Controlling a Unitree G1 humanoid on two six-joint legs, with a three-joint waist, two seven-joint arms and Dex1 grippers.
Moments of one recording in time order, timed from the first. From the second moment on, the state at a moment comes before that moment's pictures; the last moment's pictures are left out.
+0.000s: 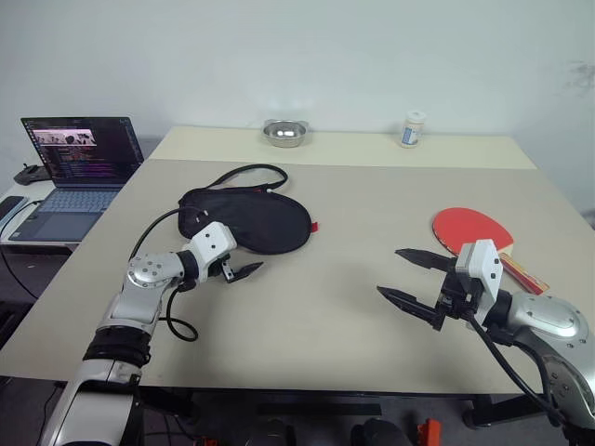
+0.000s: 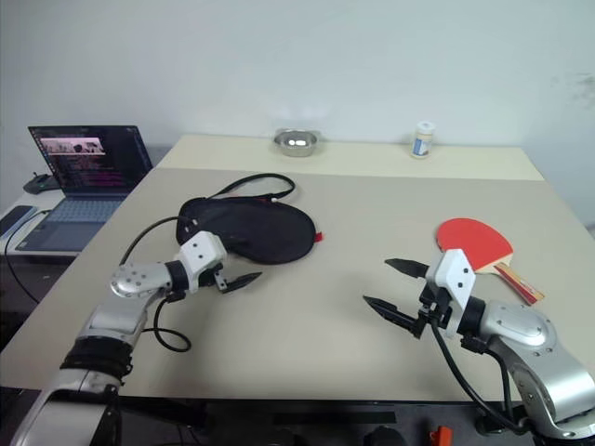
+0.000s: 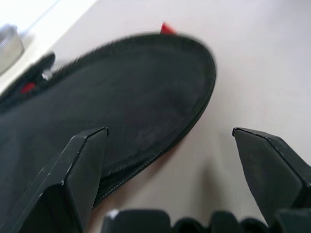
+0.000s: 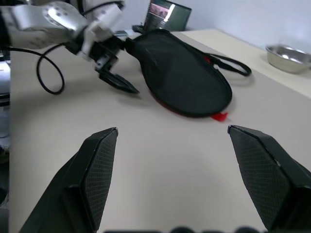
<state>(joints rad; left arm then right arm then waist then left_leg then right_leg) -0.63 0.66 -0.08 0.64 0.00 -0.24 -0.91 -0.10 -0.67 -0.10 -0.59 0.53 0.48 0.78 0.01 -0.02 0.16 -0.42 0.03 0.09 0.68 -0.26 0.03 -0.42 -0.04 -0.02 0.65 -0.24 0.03</state>
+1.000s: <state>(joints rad) -0.65 0.58 -0.08 0.57 -0.04 -0.16 -0.99 -0.11 -0.69 -0.14 -0.62 0.57 0.54 0.72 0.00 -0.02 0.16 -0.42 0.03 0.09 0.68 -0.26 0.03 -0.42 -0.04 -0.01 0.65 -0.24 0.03</state>
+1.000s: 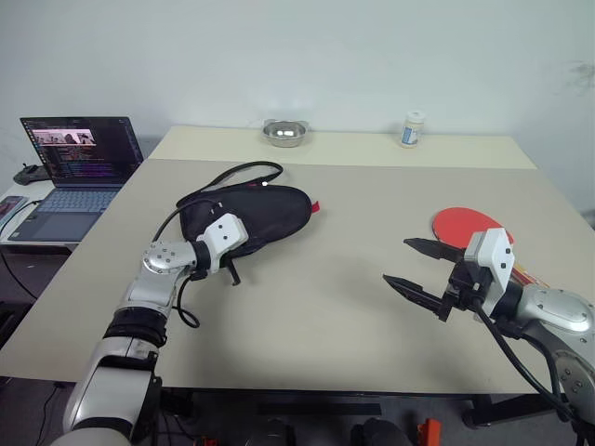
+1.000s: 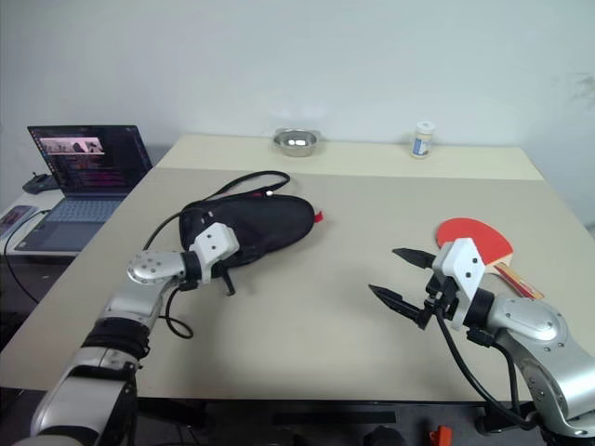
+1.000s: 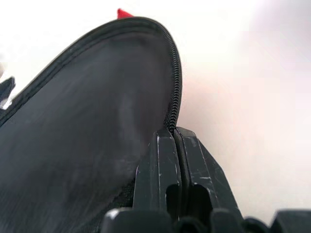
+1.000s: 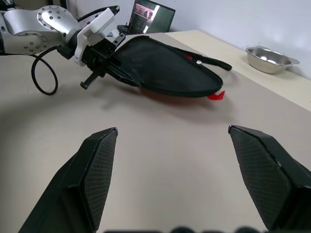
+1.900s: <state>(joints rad) -0.91 0.01 -0.16 0.73 -0.10 0.32 -0.74 -0.09 -0.79 -0.22 -0.58 0.57 0.53 0.76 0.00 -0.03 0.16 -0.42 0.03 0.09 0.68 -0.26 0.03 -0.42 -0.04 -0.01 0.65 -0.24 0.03</state>
